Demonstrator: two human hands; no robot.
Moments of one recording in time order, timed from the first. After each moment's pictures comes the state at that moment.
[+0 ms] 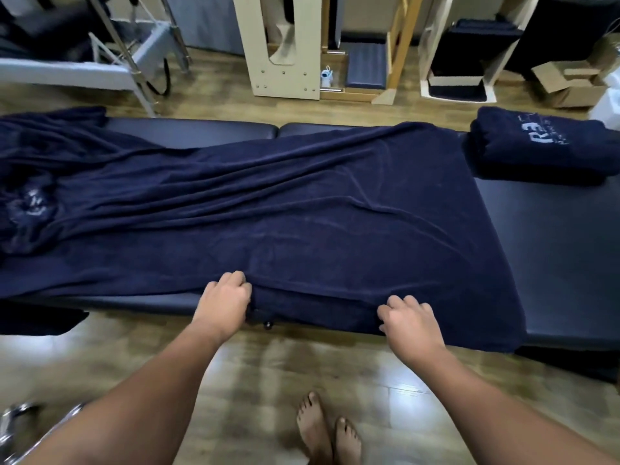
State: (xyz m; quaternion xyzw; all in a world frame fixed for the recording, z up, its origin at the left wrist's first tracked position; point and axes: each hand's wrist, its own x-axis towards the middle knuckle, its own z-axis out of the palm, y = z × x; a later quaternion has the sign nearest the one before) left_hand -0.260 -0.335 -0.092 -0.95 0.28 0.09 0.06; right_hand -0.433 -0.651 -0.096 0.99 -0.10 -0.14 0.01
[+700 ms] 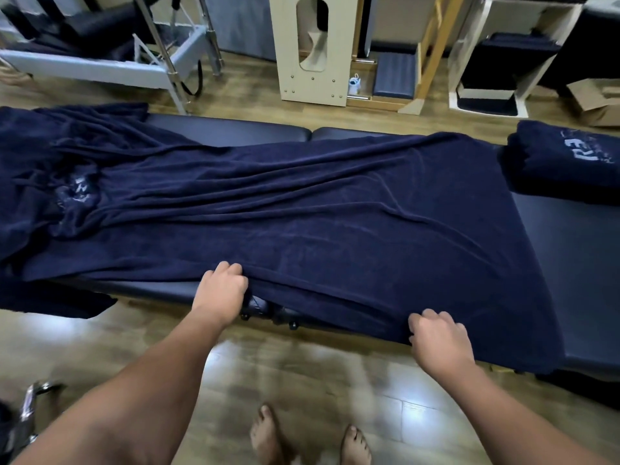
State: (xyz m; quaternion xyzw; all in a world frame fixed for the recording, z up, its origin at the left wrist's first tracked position) left_hand -0.234 -0.289 -0.076 -0.96 0.23 0.11 0.15; right_hand -0.428 -0.637 -0.089 0.97 -0.17 -0.19 0.04
